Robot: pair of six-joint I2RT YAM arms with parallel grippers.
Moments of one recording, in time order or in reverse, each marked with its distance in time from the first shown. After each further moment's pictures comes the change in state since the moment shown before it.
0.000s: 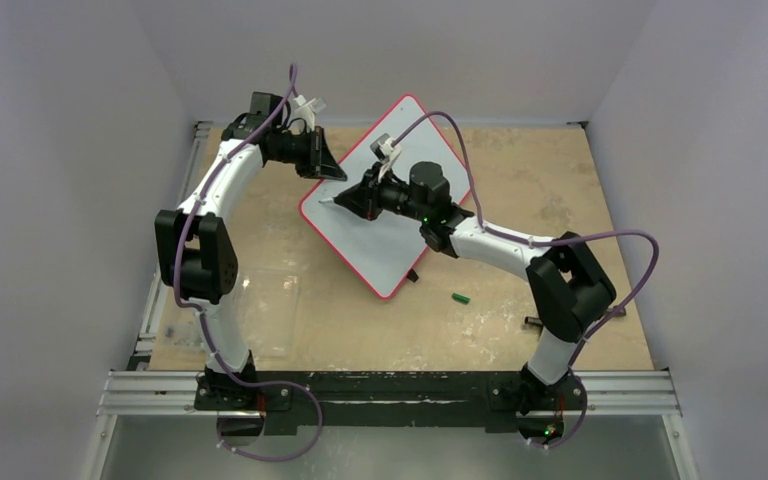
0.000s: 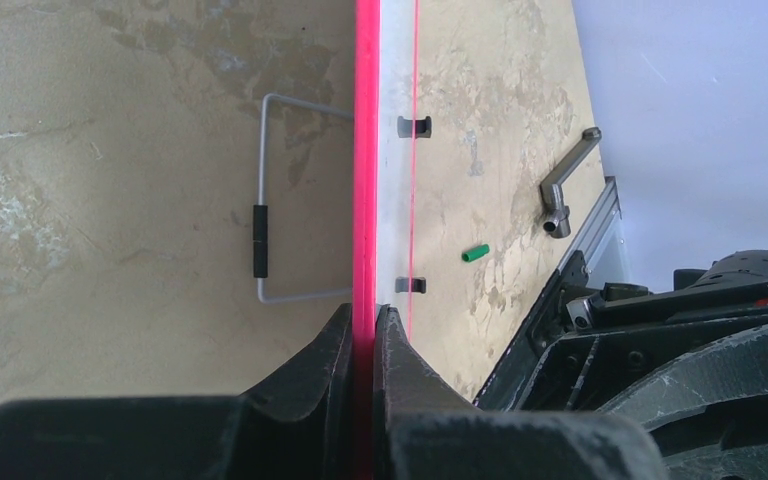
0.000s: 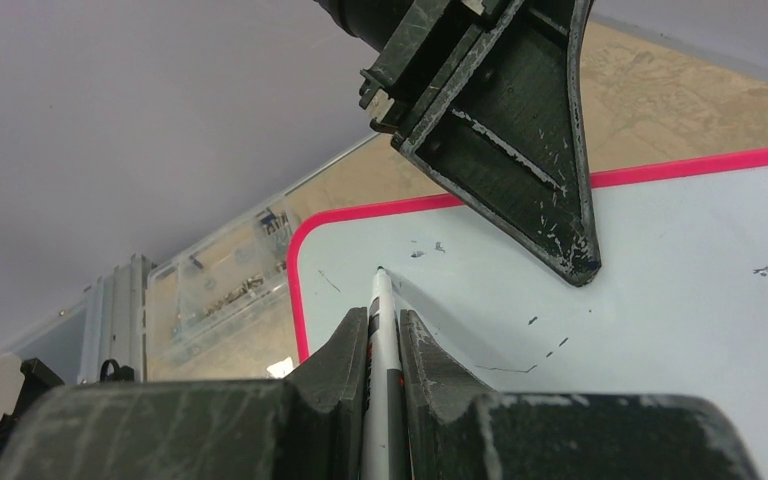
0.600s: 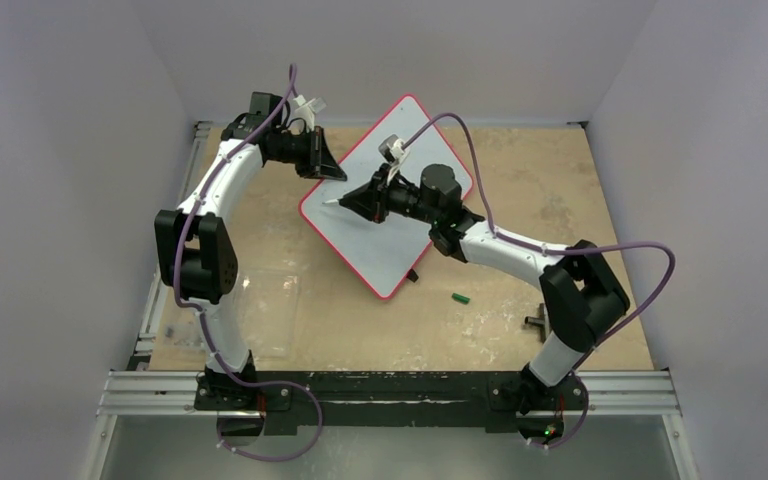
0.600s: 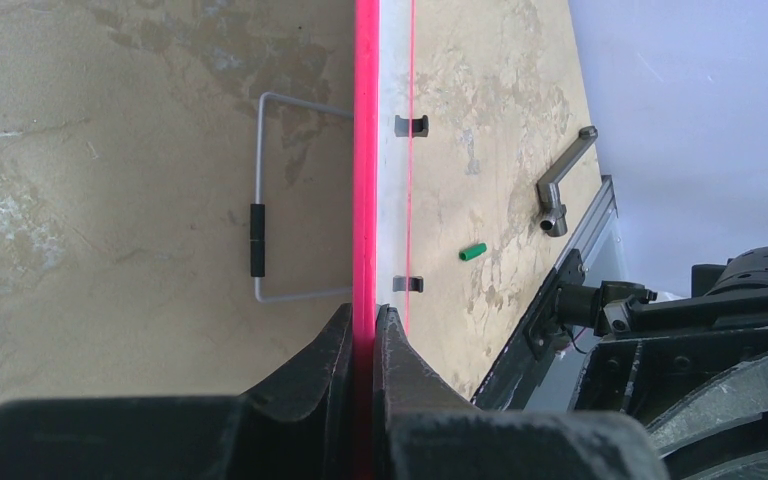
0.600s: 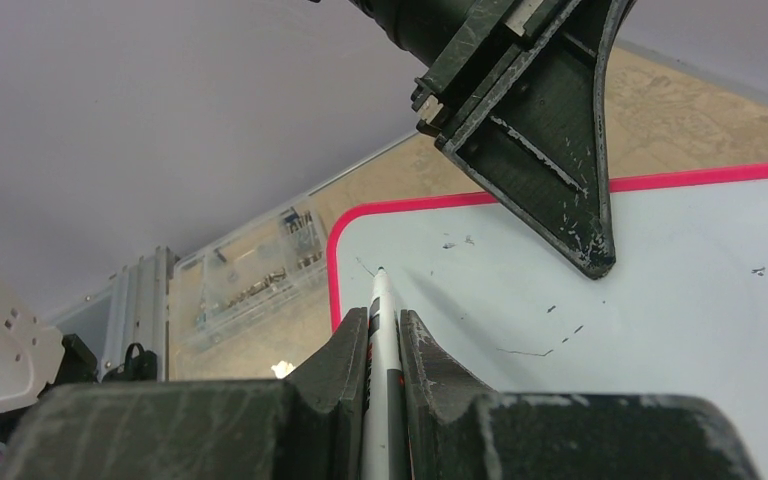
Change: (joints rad) left arm 0.002 0.000 0.000 -0.001 0.007 0.000; right arm -0.015 -0.080 -0.061 0.029 -0.057 -0.006
